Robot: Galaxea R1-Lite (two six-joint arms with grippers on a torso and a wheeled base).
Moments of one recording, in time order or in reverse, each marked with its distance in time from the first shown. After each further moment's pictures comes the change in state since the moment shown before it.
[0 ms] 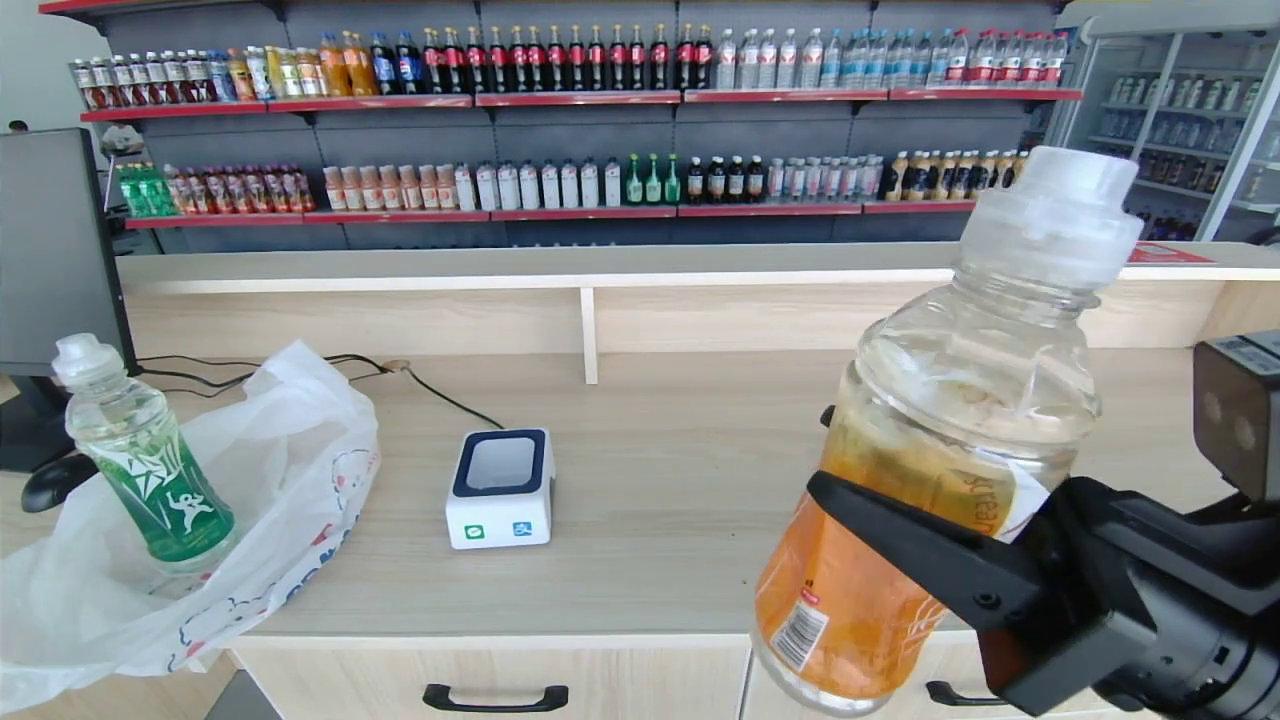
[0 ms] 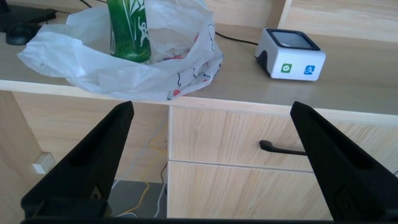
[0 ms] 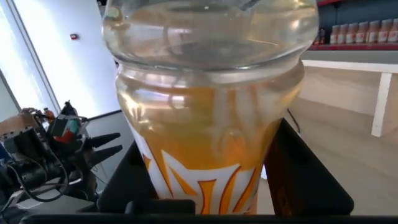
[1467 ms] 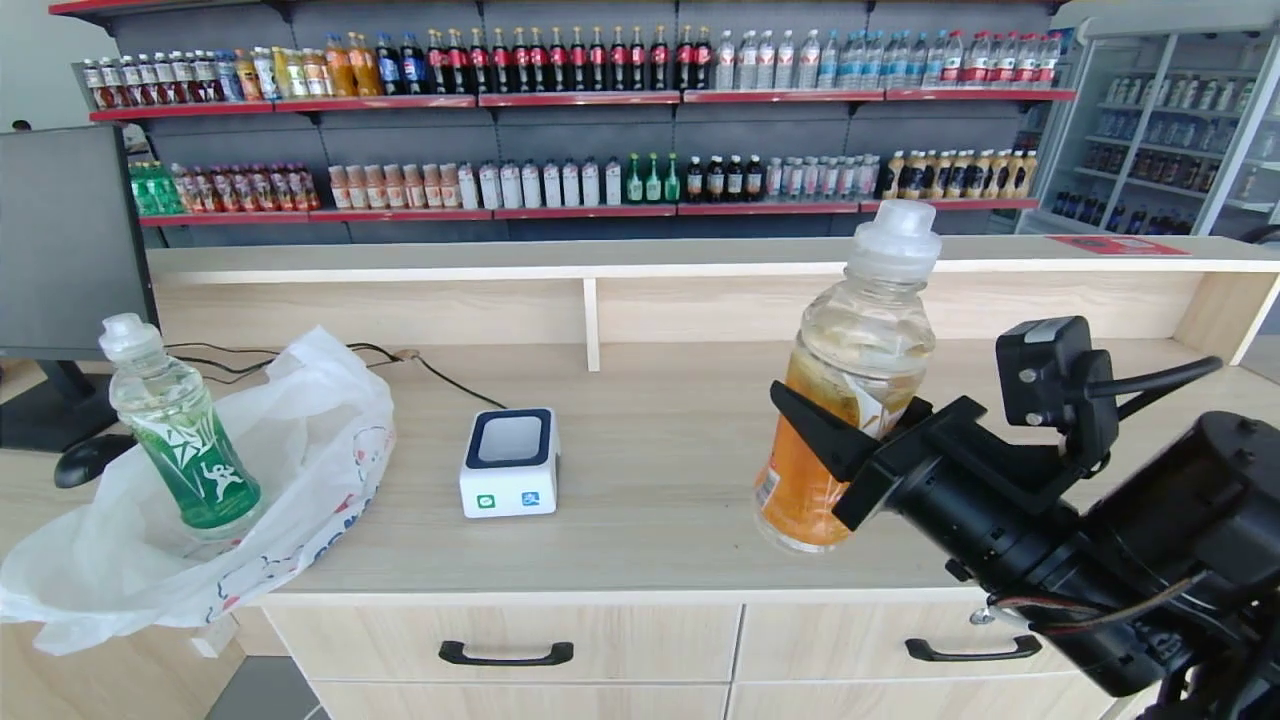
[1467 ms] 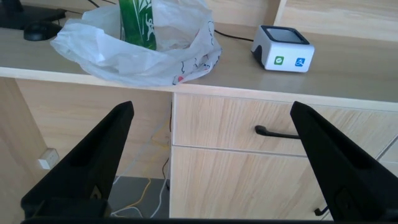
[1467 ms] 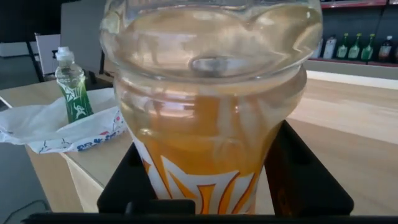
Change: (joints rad) left arm 0.000 0.000 0.000 0.001 0.000 0.002; right arm -0.092 0.207 -0.129 0.004 -0.364 -0.177
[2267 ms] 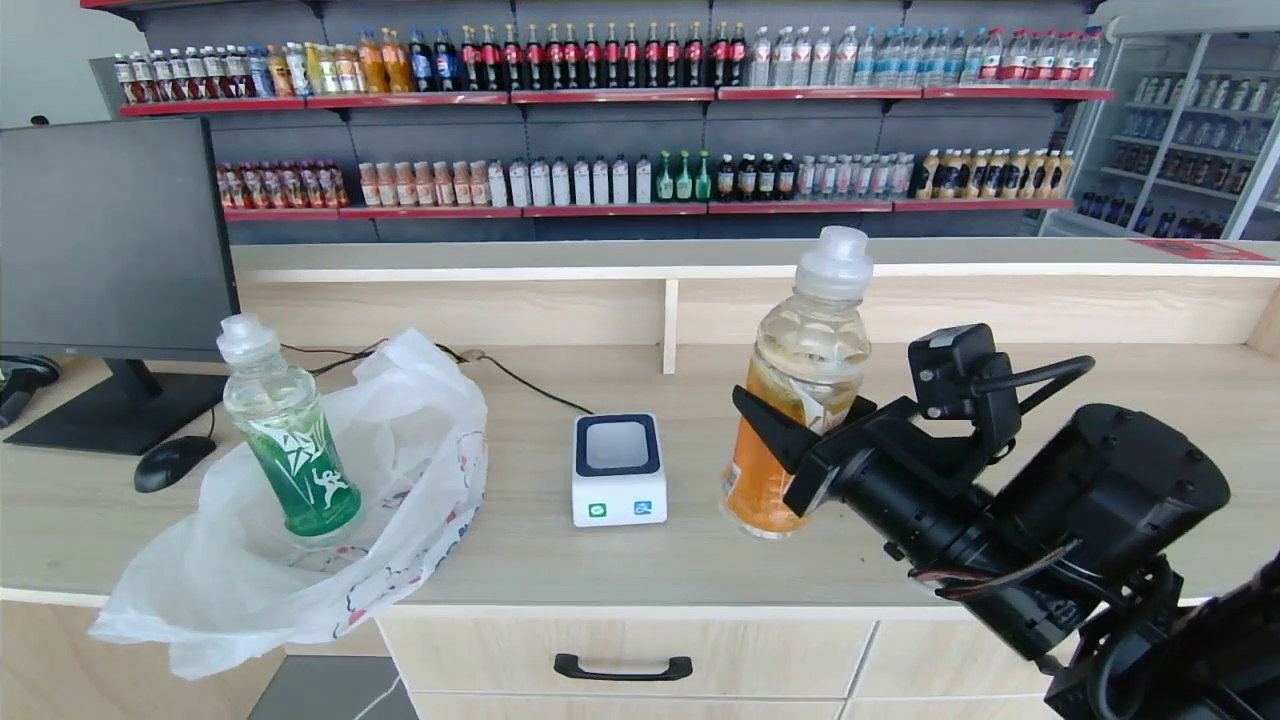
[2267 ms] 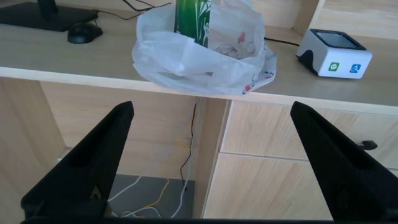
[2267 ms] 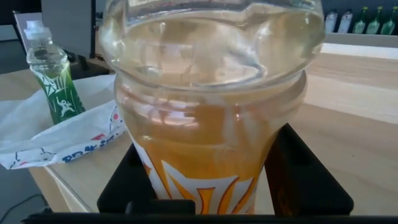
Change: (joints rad) left arm 0.000 0.000 0.000 0.000 0.000 0.000; right arm -0.025 0.116 -0.082 -0.004 0.002 0.005
